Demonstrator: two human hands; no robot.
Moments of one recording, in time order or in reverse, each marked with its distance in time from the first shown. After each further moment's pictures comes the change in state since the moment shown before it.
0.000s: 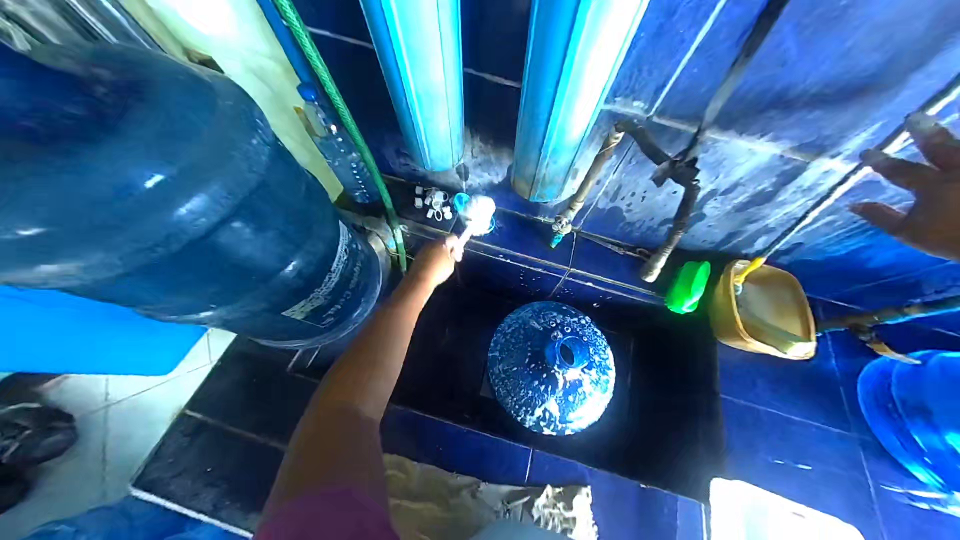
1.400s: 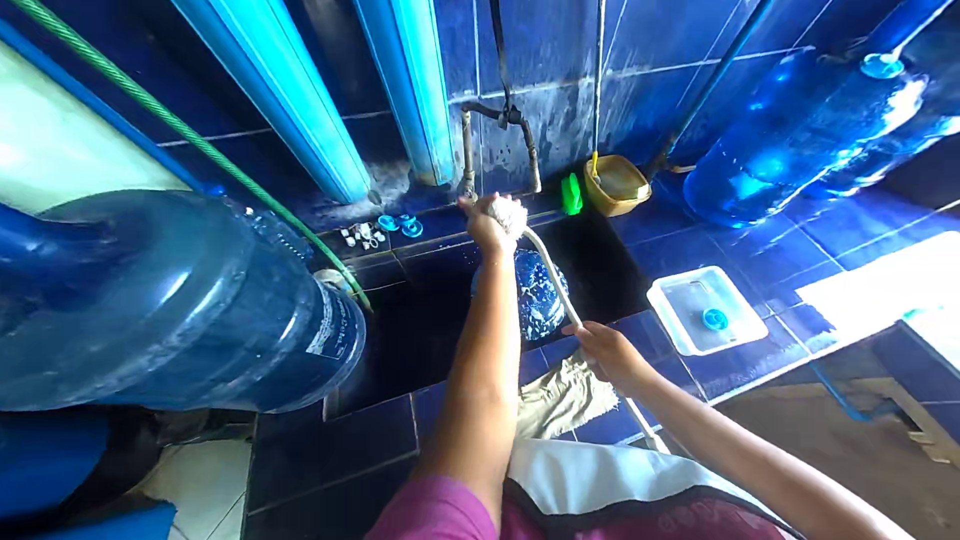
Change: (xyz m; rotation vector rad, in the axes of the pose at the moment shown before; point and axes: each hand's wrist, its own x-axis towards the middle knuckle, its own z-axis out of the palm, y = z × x) left_hand -0.137 0.220 0.019 -1.911 0.003 0.095; right_hand -0.322 -0.395 0.012 1.475 -0.318 0.865
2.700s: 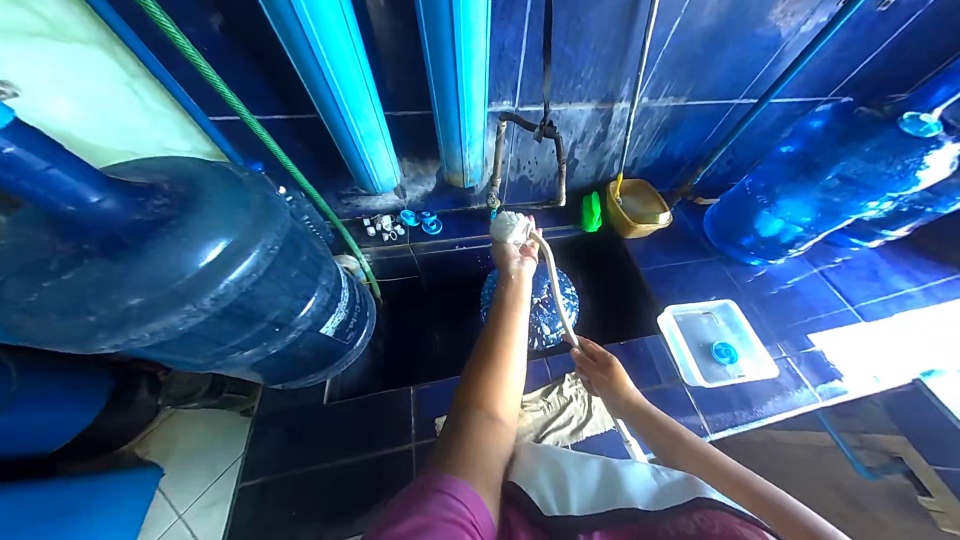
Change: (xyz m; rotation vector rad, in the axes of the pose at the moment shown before) left_hand -0.028 0.009 -0.011 -0.365 0.228 -0.287; right_hand 0.020 0.031 0.017 0.095 0.000 -0.040
